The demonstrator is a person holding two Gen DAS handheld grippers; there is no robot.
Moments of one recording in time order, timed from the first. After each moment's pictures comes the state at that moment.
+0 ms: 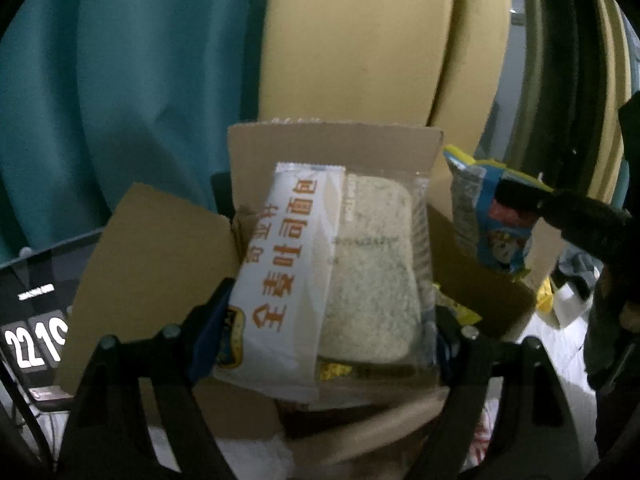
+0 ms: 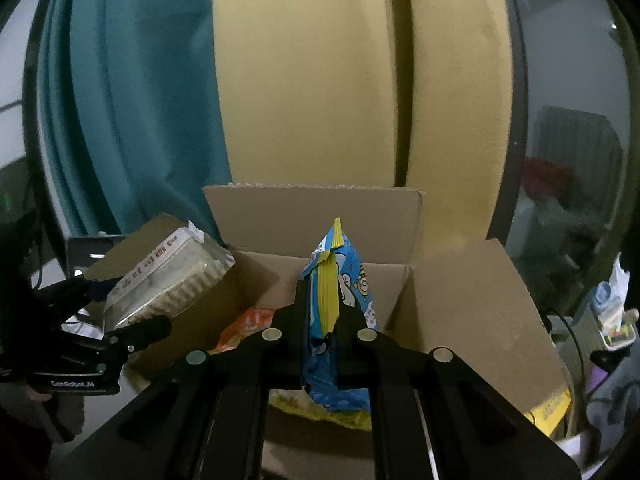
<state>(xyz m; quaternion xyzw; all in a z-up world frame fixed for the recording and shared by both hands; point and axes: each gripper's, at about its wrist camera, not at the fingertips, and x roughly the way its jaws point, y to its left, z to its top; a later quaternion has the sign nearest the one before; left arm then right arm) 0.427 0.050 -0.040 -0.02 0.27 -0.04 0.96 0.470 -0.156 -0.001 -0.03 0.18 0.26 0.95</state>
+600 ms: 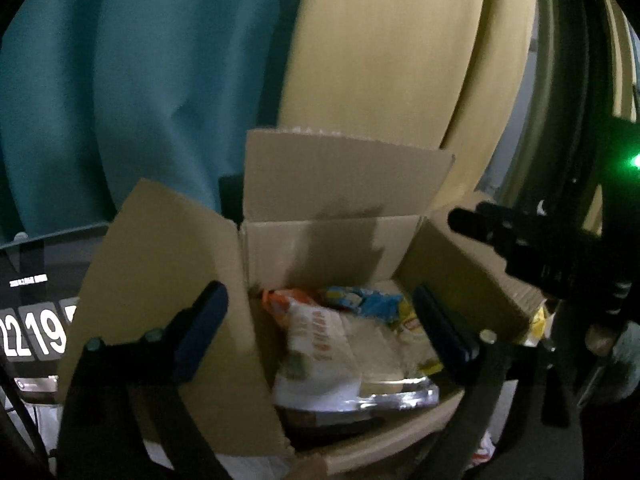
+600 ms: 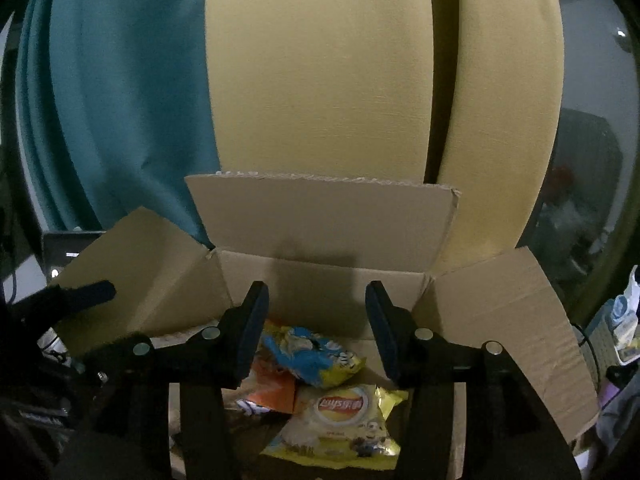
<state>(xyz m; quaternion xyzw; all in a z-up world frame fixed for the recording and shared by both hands) 0.424 0.064 -0.034 -0.05 0.26 -0.04 0.96 0.498 -0.123 -0.007 -0.05 0.20 0.25 0.95</state>
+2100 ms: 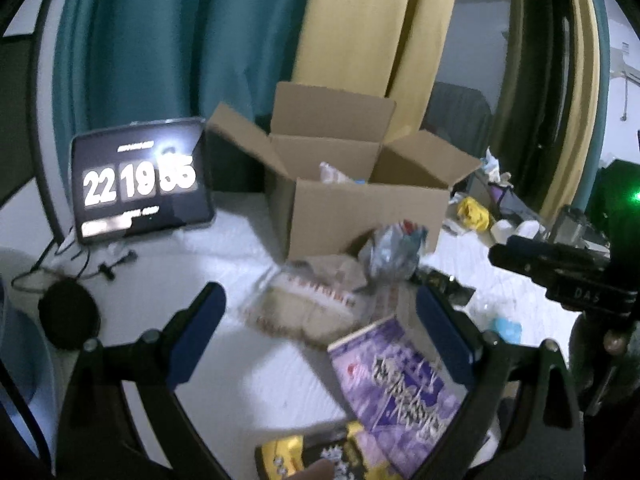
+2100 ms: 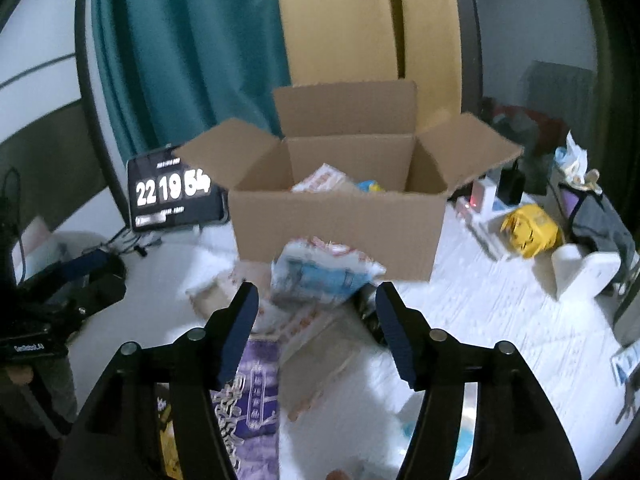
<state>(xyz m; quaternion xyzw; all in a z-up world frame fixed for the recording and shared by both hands) 0.165 0.061 -0.074 -0.05 0.27 -0.03 0.96 0.253 -0.182 -0.082 -0.01 0.26 0.26 0.93</state>
